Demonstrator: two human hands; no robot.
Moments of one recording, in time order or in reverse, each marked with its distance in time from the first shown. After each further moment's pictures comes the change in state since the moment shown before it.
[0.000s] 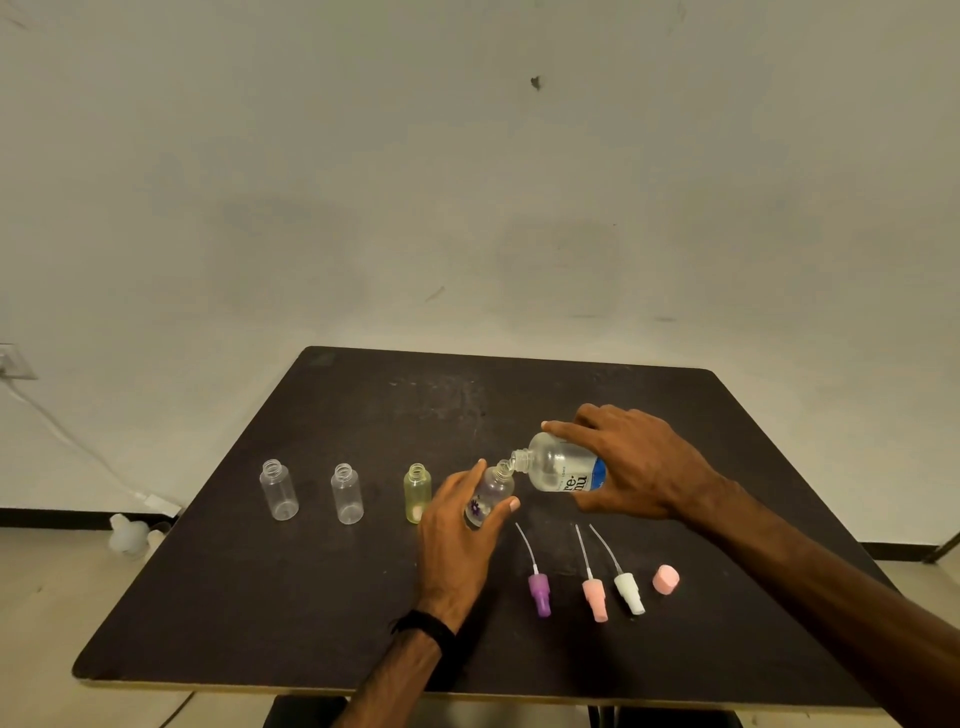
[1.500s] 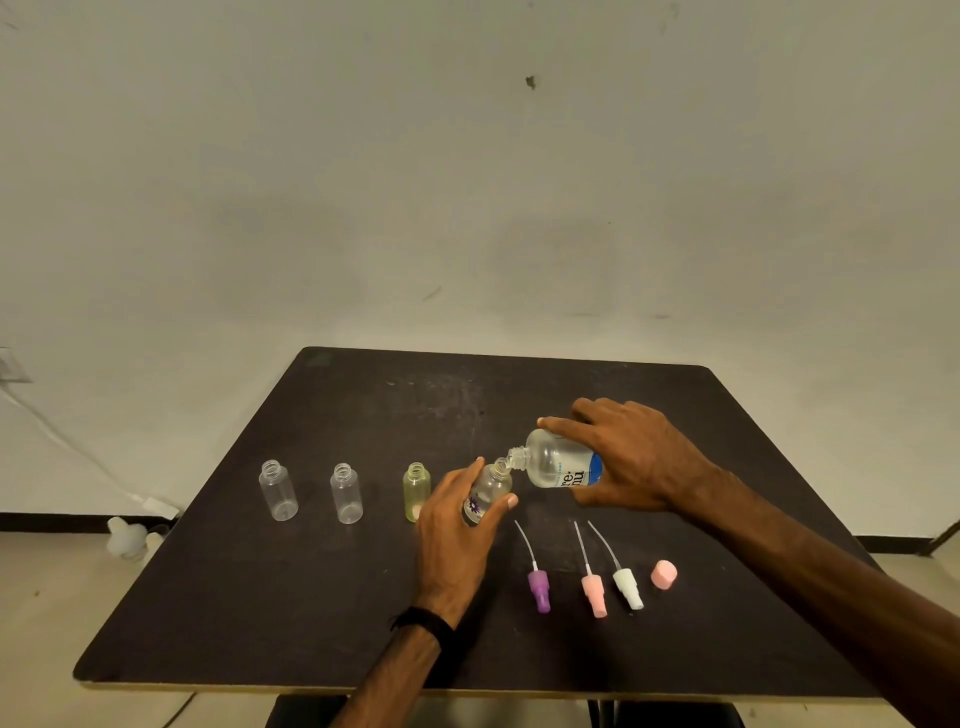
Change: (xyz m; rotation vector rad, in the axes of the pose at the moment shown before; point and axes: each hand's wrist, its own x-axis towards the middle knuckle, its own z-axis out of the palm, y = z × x) left_hand 0.002 -0.002 0.000 -0.006 0.015 0.017; right_hand 0.001 -0.004 -0.007 -0.055 -0.014 -0.017
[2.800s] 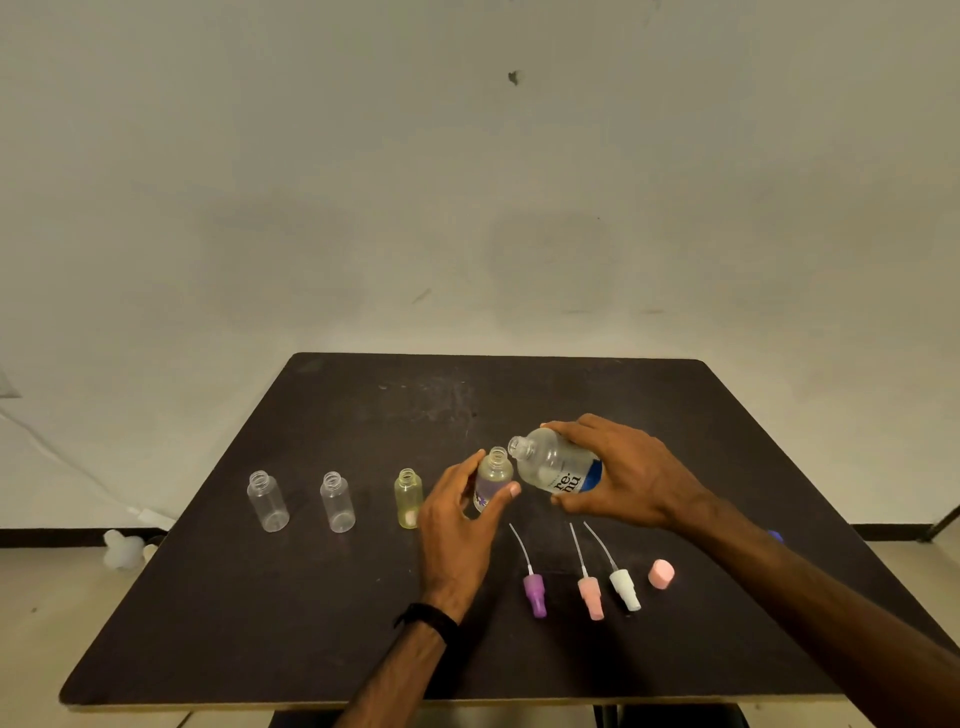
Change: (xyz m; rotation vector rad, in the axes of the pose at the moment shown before) left_hand 0.009 0.009 0.012 -0.196 0.005 -0.048; right_hand -0.011 0.005 0.031 0.384 0.109 0.133
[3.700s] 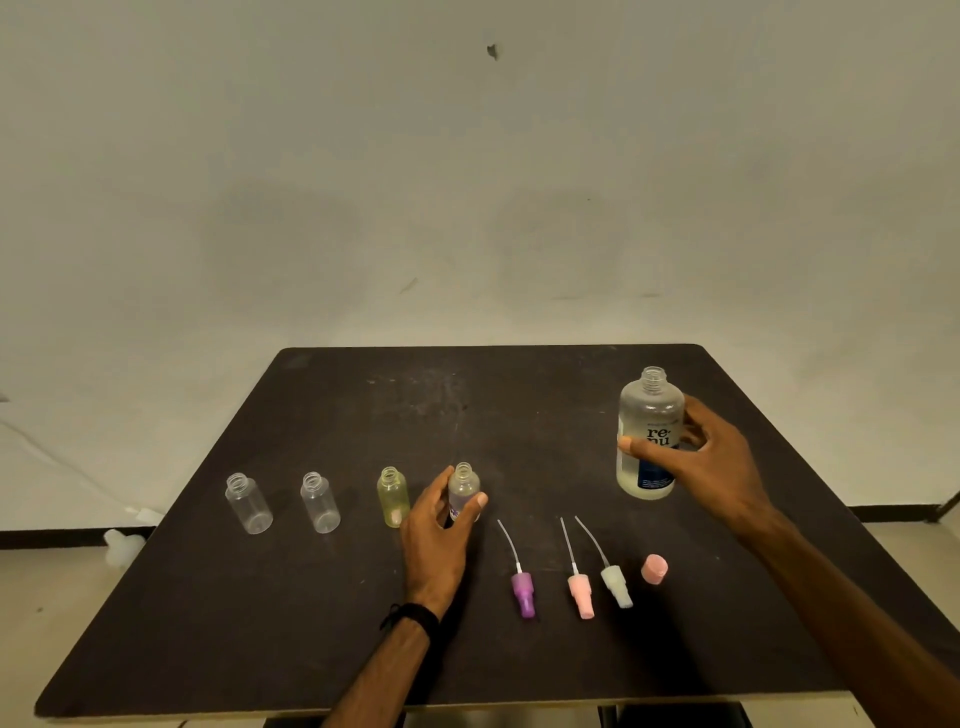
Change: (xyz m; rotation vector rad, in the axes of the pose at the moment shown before) left_hand 0.000 -0.047 0.009 -0.036 -0.003 -0.297; right_hand -0.046 0.057 -0.002 0.713 0.418 0.496
